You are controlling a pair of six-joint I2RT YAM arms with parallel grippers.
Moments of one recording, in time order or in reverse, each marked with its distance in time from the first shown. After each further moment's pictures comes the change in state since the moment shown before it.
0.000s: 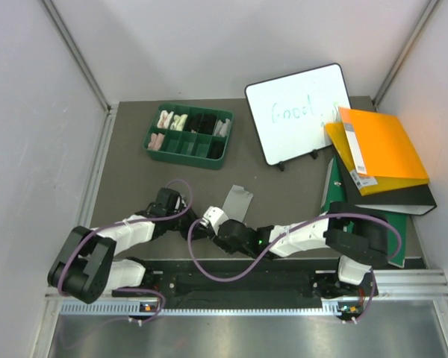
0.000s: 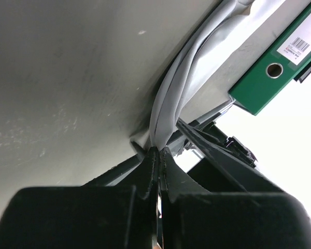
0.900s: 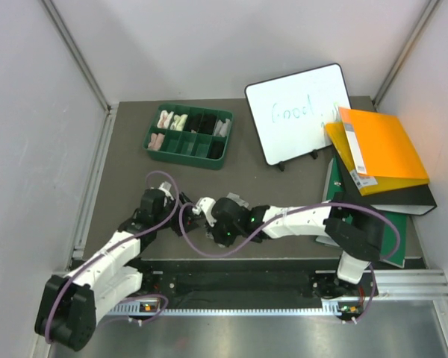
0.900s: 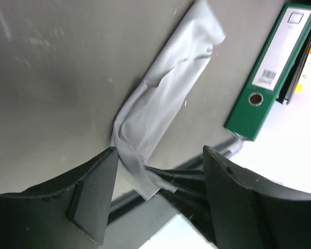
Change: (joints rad) left arm 0.051 -0.328 -0.031 -0.077 -0.202 0.139; right arm -0.106 0.047 0.206 -0.286 -0.348 -0.023
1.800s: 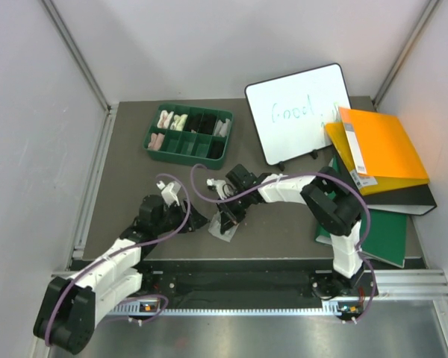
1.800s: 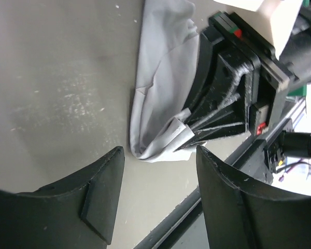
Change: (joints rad) left arm -0.010 -0.083 -0.123 0.232 0.033 0.415; right arm -0.360 0.233 0.192 -0.205 -0.666 -0.013
